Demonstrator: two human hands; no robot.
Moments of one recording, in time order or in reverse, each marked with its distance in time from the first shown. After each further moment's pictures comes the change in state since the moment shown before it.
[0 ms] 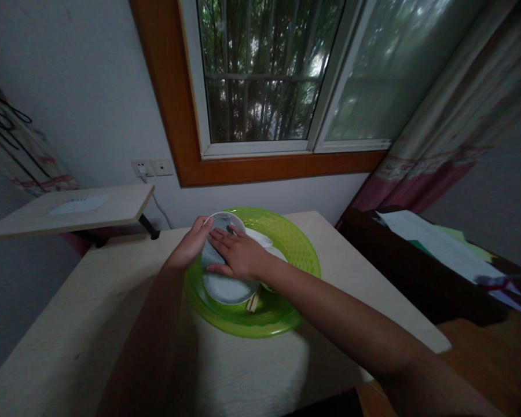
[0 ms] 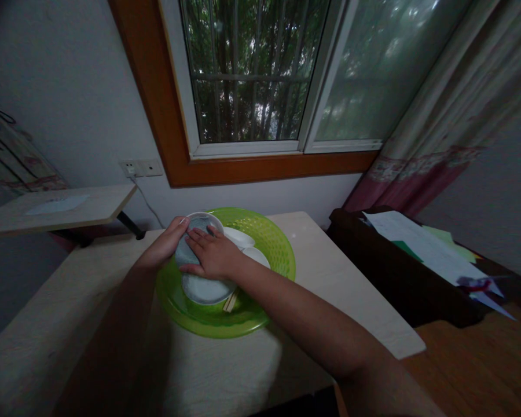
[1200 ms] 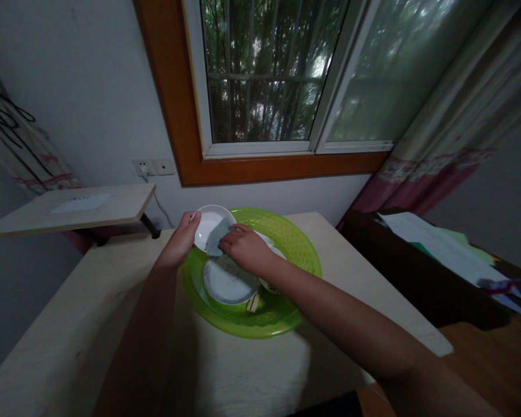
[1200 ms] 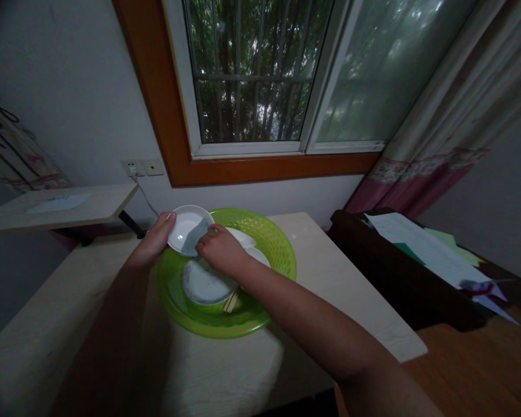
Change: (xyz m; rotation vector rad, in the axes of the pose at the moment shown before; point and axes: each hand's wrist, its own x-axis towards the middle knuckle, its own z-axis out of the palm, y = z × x) left_hand 0.001 0.004 -0.019 -0.033 0.150 -0.045; right_hand 0.003 0.007 -0.020 -0.200 -0.051 -0.053
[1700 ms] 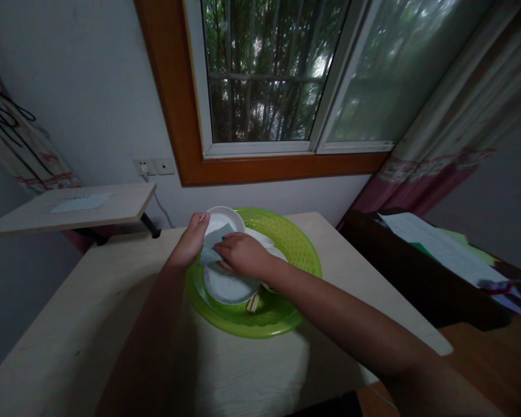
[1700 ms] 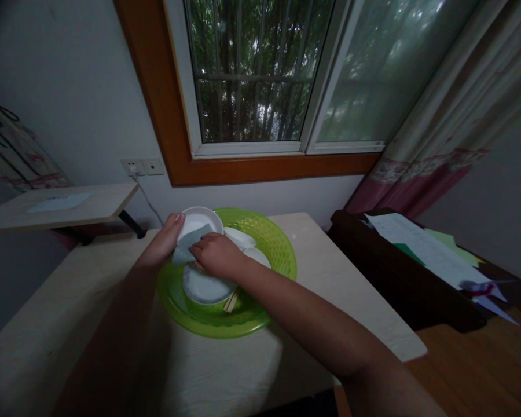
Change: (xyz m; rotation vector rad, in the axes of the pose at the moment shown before) left_hand -0.005 0.002 0.020 0.030 0.004 0.014; right_hand 0.002 -0.005 0.008 0.178 0.026 -0.045
